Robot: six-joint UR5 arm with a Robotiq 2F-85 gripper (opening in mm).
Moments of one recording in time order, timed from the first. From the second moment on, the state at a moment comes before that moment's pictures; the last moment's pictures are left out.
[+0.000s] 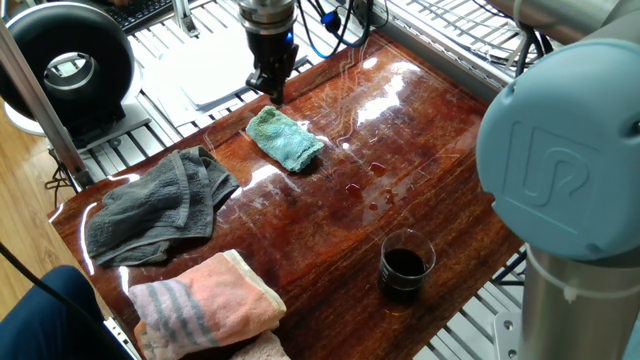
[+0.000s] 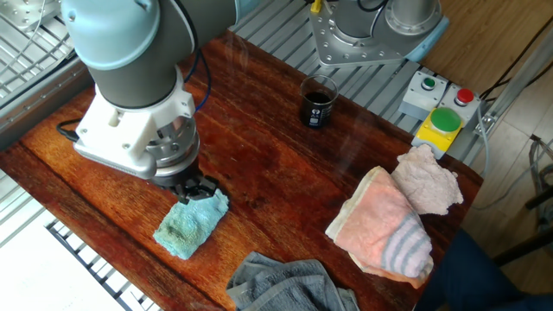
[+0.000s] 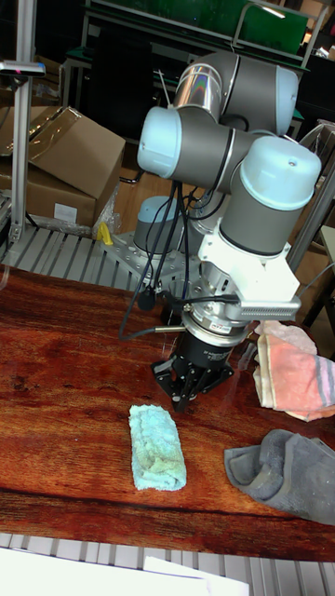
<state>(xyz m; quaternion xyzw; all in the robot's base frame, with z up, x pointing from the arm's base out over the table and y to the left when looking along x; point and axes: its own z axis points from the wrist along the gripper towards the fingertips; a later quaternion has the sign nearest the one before) 0.646 0.048 0.124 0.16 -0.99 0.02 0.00</state>
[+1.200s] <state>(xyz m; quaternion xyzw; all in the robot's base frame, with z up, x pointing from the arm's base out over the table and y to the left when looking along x) 0.643 0.052 0.120 0.15 -0.99 0.03 0.01</state>
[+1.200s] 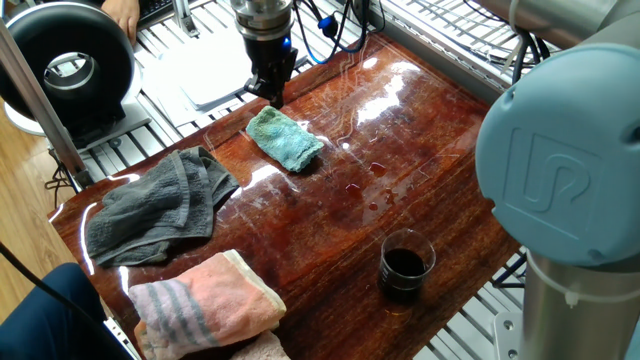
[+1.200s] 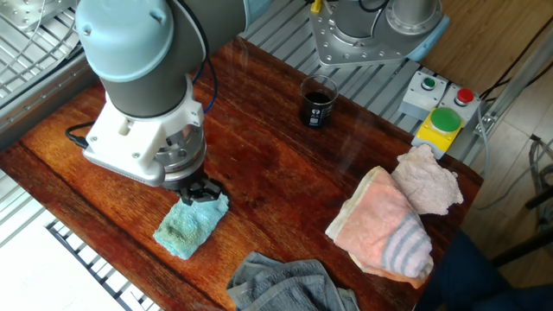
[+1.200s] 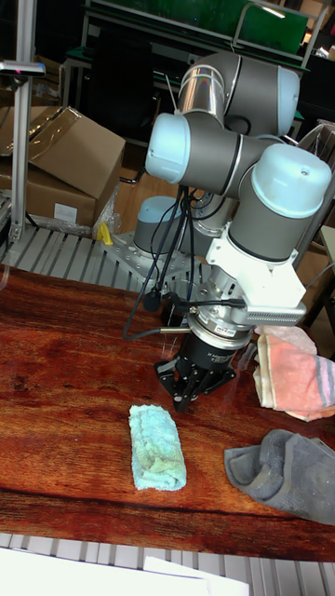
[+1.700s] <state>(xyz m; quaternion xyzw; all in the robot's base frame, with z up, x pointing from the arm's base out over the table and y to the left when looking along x) 0.643 0.050 0.120 0.15 -0.99 0.03 0.01</state>
